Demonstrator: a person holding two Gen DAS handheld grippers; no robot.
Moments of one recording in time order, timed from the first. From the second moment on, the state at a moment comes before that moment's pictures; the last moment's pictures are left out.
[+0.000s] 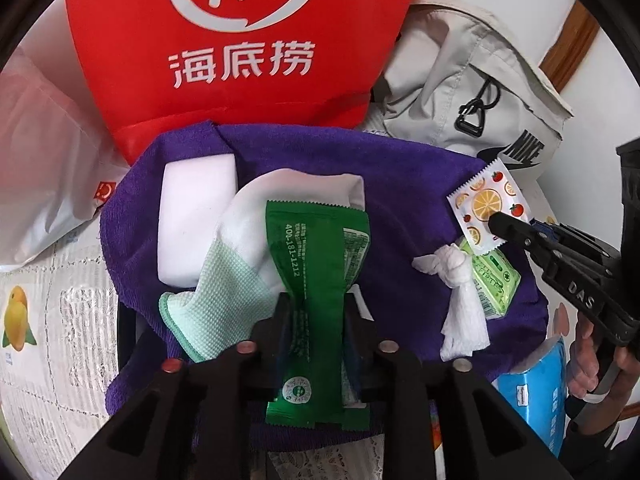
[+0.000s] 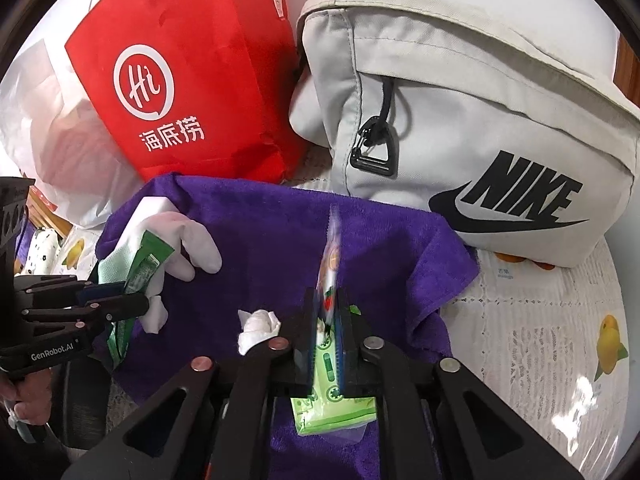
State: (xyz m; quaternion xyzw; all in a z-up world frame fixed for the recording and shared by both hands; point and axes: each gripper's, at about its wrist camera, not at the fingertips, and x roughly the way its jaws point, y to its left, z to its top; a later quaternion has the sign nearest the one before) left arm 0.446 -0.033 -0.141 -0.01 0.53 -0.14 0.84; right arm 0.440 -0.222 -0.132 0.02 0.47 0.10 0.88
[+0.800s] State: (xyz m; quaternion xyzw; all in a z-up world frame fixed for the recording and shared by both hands) left arm 0.368 -0.011 -0.068 0.00 0.46 -0.11 0.88; right arm 0.348 -0.232 -0.074 0.01 0.44 0.09 0.89
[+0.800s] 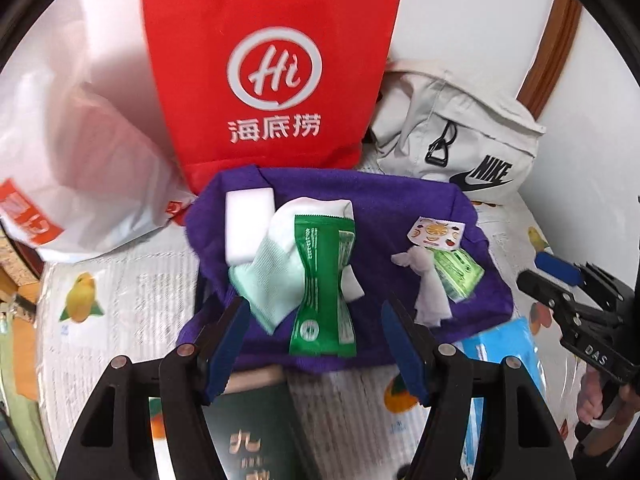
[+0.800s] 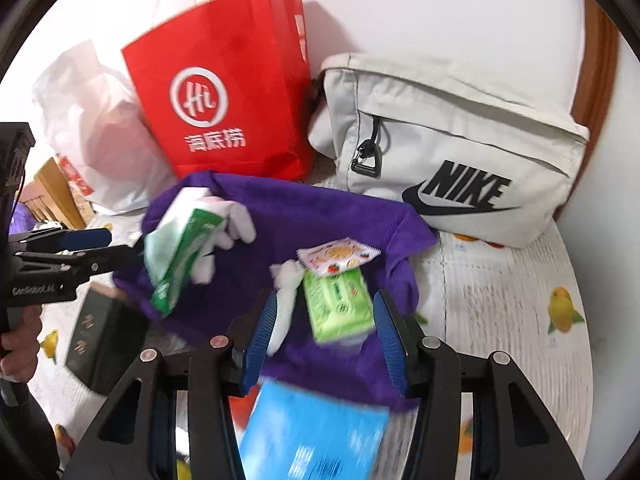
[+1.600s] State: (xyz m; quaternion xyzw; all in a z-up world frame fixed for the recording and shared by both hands) left arm 0.190 -0.028 -0.092 -0.04 0.51 -0.13 0.85; right arm 0.158 -0.231 -0.059 0.03 0.44 0.10 0.89
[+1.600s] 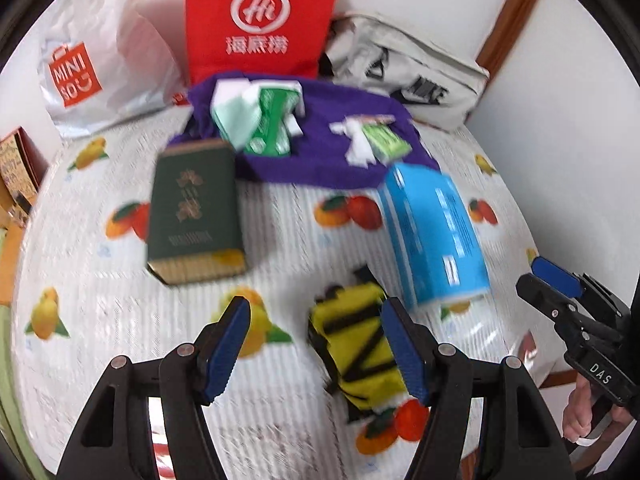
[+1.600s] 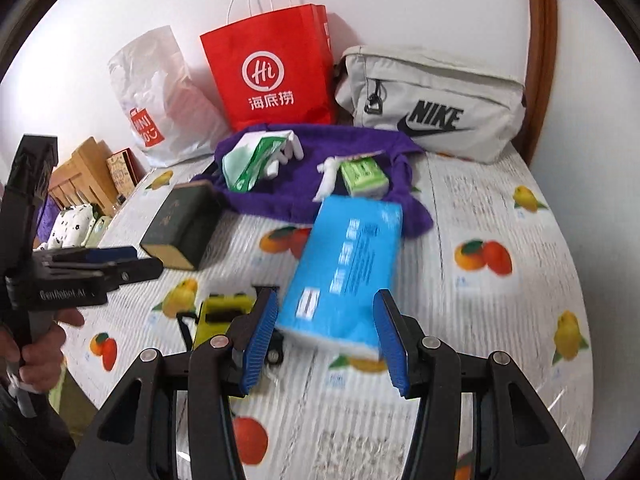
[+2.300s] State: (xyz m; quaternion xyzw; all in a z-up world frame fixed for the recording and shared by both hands) left arm 0.185 -0.088 -0.167 -0.03 0.56 -0.11 0.82; right arm 0.105 -0.259 -0.103 0.05 0.48 0.09 0.87
